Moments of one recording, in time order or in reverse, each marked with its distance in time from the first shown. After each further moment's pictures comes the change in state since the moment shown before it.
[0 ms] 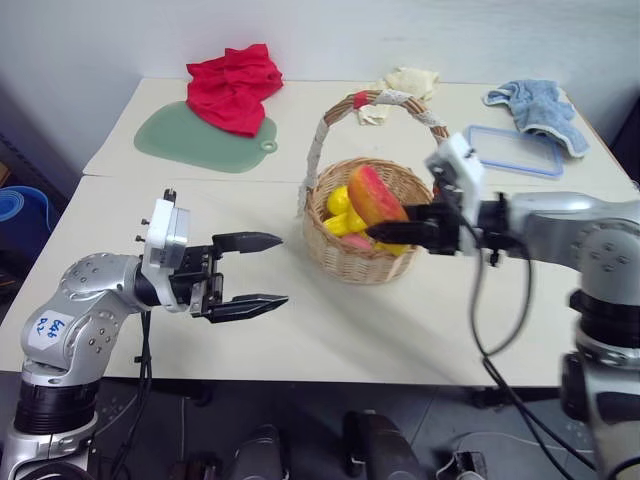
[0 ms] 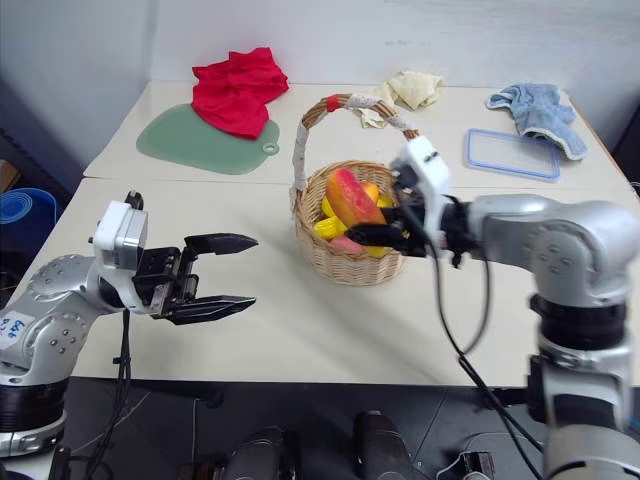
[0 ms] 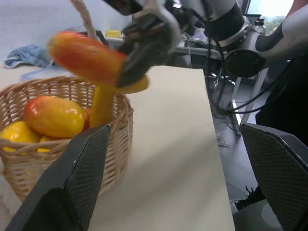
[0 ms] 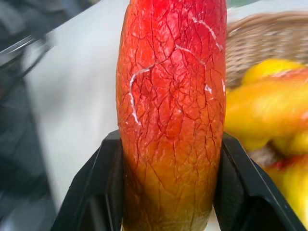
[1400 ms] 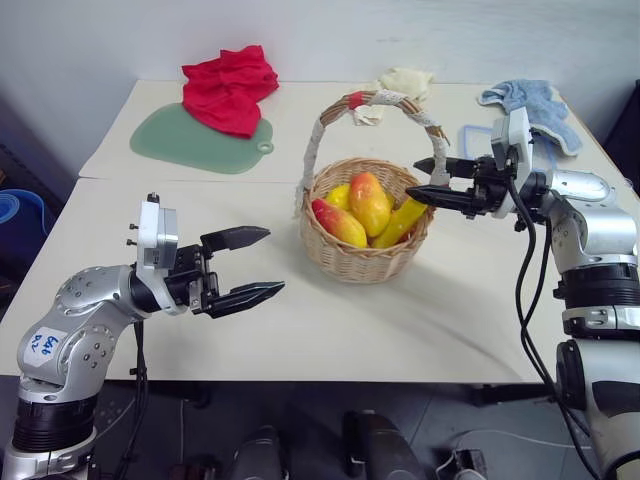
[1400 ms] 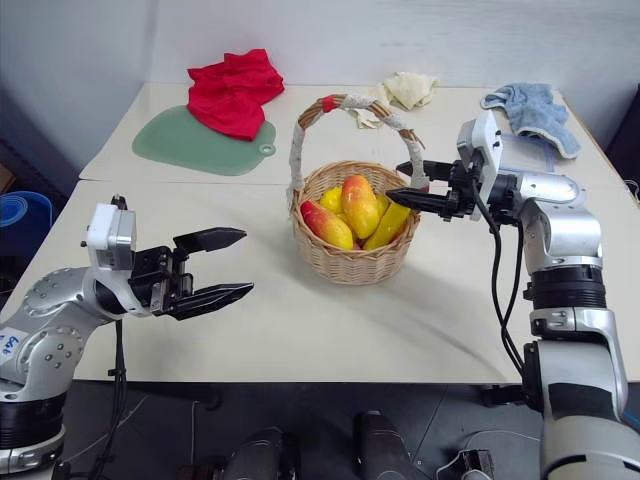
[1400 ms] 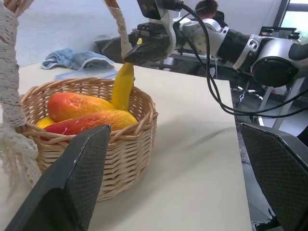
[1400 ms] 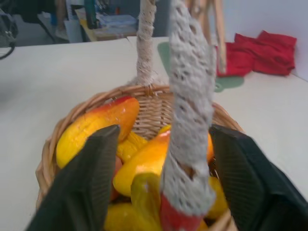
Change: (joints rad) left arm 0.056 -0.033 0.041 -0.043 -0.033 -0.010 0.125; right arm -0.027 -0.064 0.014 0.767 -0.432 -1.141 0.863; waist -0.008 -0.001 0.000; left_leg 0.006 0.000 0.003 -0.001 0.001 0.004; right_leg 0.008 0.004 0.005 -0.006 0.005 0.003
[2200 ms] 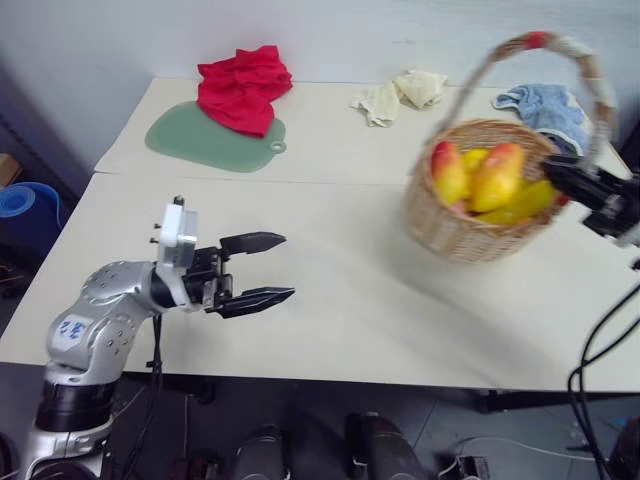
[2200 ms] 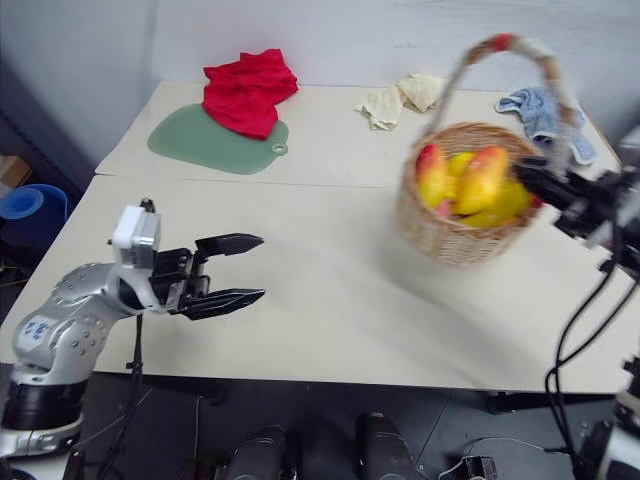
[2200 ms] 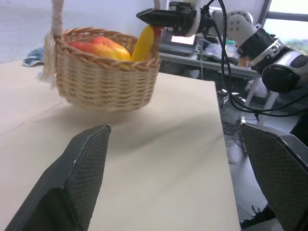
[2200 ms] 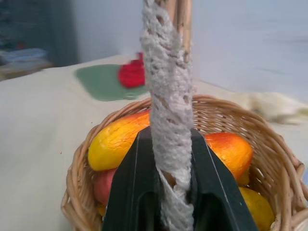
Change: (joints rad) left arm -0.098 -0.046 -0.117 0.135 0.039 -0.042 -0.108; right arm 0.541 -0.161 -0.613 -0.565 0.191 0.319 -0.427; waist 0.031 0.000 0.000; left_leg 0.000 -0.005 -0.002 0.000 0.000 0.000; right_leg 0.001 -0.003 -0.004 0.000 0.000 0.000
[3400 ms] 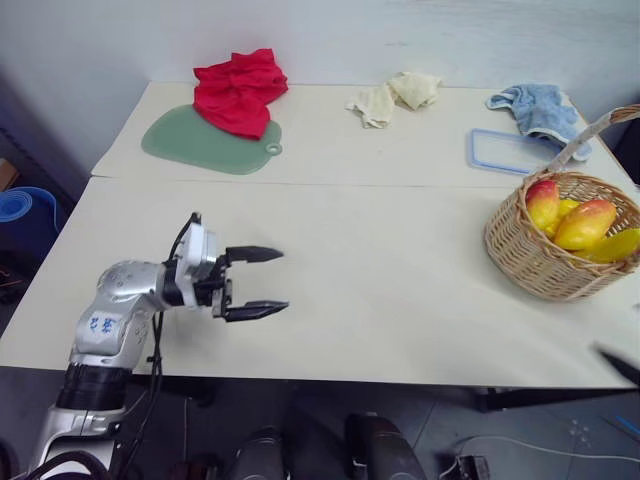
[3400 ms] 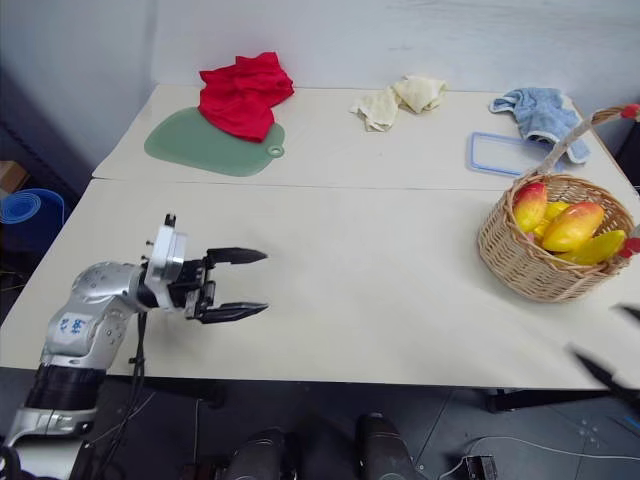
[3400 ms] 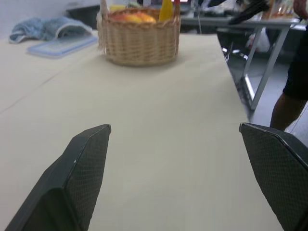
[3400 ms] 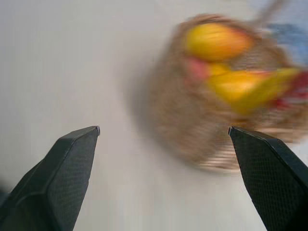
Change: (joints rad) left arm 0.025 0.020 -0.056 0.267 0.283 -0.317 -0.144; right arm 0.925 0.074 -0.186 -0.198 -0.150 -0.549 0.345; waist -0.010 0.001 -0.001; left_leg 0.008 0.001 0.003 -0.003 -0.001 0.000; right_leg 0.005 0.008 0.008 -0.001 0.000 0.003
